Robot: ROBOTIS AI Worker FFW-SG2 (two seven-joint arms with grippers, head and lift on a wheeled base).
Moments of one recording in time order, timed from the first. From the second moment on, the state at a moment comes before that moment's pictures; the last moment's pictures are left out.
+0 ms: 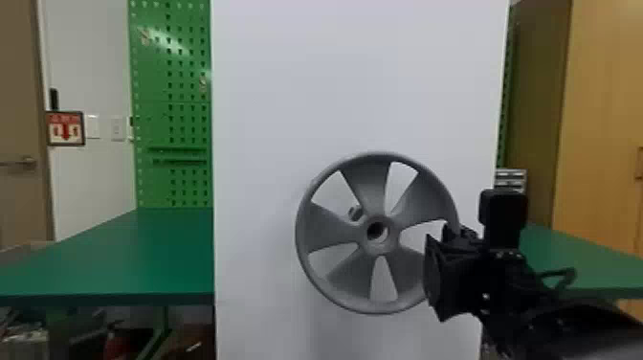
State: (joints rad) left arm -0.05 0.24 0.02 -2.20 0.30 0.67 -0.49; right arm -0.59 -0.17 0.10 -1.76 -0.21 0.59 -0.25
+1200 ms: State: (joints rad) left arm -0.05 0.24 0.01 -2.20 0.30 0.67 -0.49; right arm -0.60 -0.17 0.11 -1.73 -0.18 0.55 -0.22
